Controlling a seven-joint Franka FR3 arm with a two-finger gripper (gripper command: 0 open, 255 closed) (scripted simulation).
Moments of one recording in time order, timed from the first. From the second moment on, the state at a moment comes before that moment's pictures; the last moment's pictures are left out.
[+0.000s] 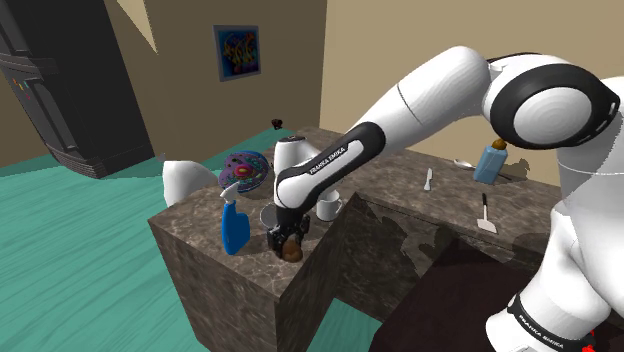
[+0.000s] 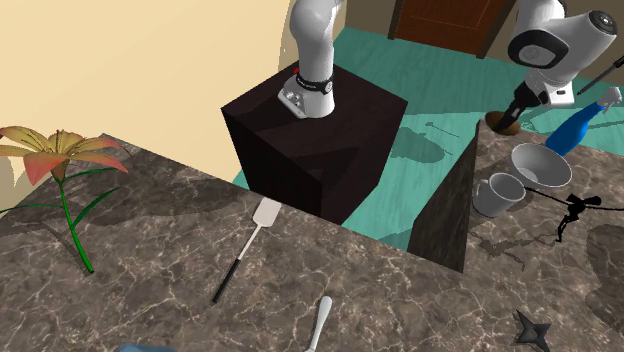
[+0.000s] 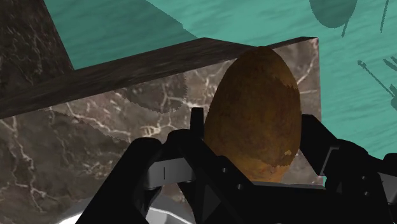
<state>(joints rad) 0.49 0.52 -0.06 -1.90 0.26 2.36 0.22</state>
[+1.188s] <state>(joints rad) 0.49 0.58 -0.05 -1.89 0.27 2.41 0.20</state>
